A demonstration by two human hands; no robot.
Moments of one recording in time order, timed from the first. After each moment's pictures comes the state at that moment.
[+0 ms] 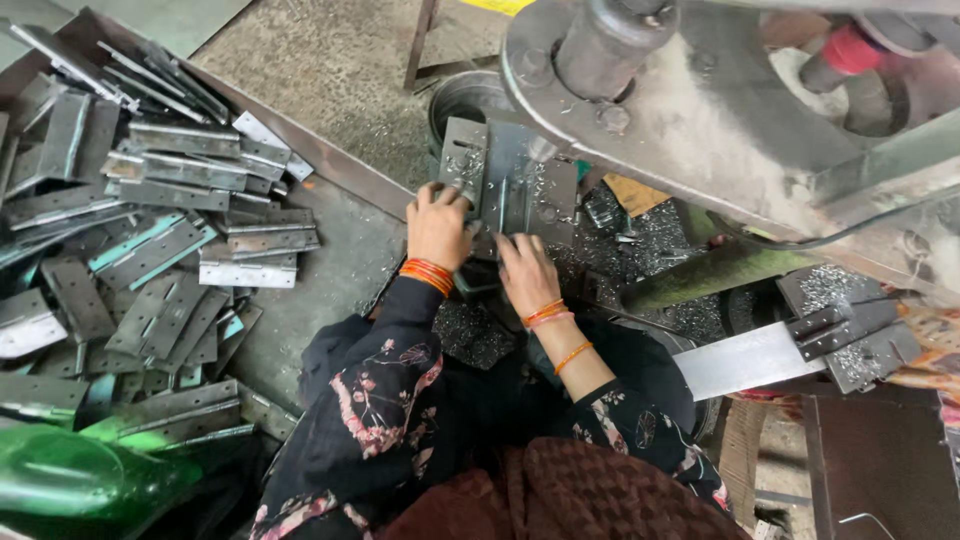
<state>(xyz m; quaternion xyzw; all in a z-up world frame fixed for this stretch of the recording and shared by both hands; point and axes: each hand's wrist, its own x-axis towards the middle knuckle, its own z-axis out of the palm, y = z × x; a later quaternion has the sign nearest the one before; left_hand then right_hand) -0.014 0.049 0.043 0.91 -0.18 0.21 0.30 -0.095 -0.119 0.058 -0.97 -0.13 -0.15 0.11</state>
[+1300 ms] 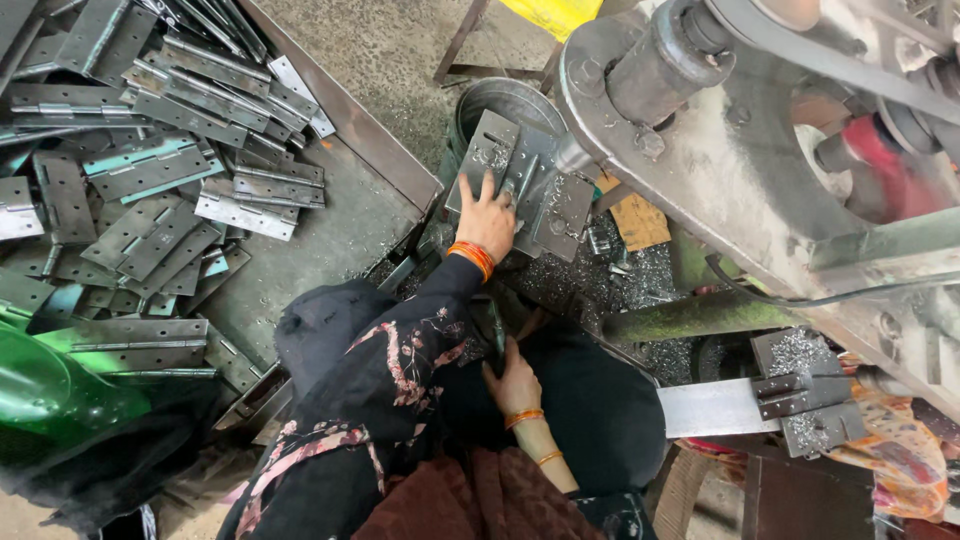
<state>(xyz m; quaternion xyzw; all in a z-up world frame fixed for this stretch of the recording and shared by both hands) 0.001 -0.021 0.014 0.96 -0.18 0.18 0.12 -0.218 -0.147 -0.015 -0.97 0.12 0.14 0.17</state>
